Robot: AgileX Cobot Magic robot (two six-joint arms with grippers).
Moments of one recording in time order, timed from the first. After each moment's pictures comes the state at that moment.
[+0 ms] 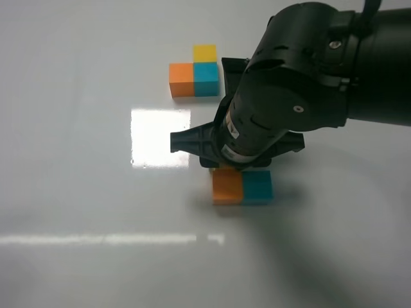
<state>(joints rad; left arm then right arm) 0.14 0.00 -0.50 -0.06 1.04 -0.11 0.99 1.60 -1.39 -0.65 0.91 1.10</state>
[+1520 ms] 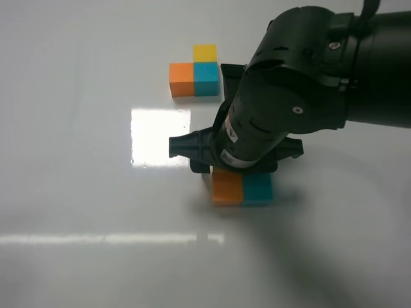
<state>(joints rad) 0.14 0.00 -0.50 -0.06 1.04 -0.11 0.99 1.59 -1.38 -0.61 0.92 1.08</state>
